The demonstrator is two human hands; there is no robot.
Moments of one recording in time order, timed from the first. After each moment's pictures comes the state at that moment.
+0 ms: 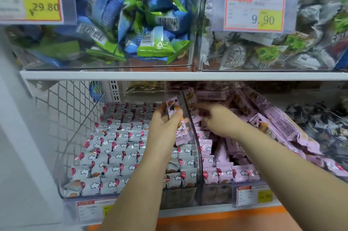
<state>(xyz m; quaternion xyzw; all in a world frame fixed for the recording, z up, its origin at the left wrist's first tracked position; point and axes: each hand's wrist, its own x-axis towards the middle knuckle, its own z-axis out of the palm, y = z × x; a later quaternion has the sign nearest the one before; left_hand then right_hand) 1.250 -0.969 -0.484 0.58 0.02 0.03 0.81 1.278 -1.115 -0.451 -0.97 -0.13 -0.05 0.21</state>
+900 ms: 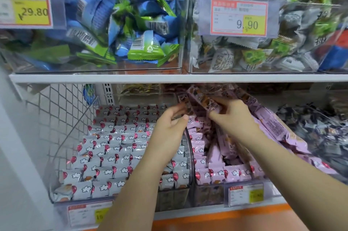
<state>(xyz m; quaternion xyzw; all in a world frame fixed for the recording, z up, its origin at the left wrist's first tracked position) 1.229 -0.978 -0.465 0.73 -0.10 0.04 0.68 1.252 -1.143 -0.443 -0.91 -0.04 -0.22 0.34</state>
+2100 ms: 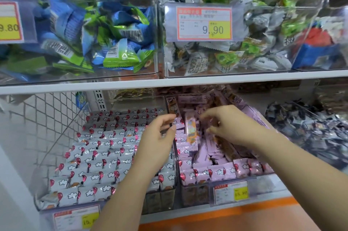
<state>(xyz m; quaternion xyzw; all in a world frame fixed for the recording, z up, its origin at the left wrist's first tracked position) 1.220 -0.985 -0.473 0.81 -0.10 0.09 0.57 1.242 -1.179 -0.434 -0.98 -0.14 -0.08 0.13</state>
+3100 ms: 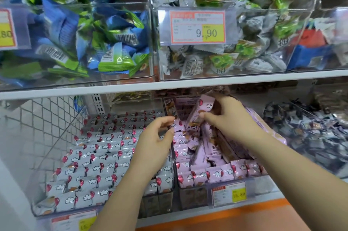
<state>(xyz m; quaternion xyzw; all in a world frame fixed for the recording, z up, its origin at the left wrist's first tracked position) 1.222 -0.983 -0.473 0.83 -0.11 0.09 0.54 1.237 -1.172 -0.426 -0.92 -0.08 -0.20 0.32</state>
